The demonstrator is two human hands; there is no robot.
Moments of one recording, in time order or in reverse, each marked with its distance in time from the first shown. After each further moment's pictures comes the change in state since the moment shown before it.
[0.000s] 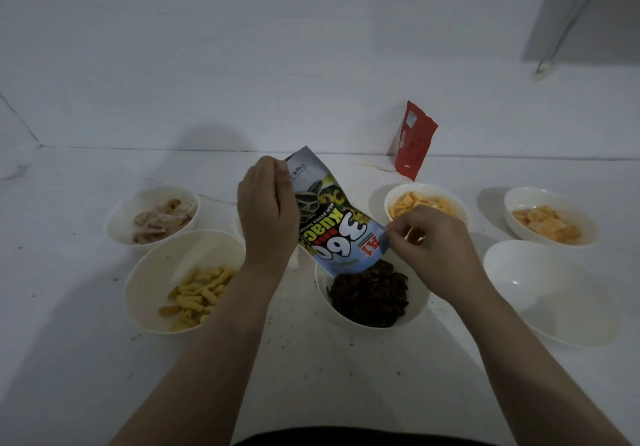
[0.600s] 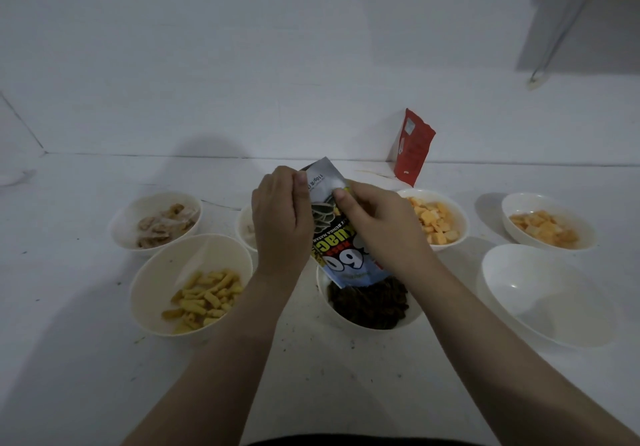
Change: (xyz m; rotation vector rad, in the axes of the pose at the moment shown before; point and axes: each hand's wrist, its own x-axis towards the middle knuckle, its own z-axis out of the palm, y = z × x) left_hand -0.008 0.016 0.000 0.012 -0.038 0.034; right_hand 0.026 -0.061 0.021 0.252 -0.044 -0.078
